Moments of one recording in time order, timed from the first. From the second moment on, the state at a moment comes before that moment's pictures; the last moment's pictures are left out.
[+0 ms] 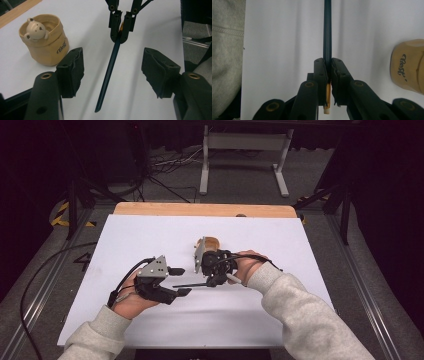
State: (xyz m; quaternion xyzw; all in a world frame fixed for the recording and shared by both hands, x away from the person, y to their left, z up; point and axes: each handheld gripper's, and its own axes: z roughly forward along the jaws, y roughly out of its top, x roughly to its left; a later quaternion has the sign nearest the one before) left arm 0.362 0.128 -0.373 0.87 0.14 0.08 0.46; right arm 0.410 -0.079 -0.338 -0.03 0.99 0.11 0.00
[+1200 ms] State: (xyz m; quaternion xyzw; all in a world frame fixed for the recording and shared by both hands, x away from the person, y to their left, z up) left arm 0.381 0.098 -0.385 0.94 0.11 0.00 0.32; right arm 0.408 -0.077 -0.343 -0.04 0.99 0.11 0.00
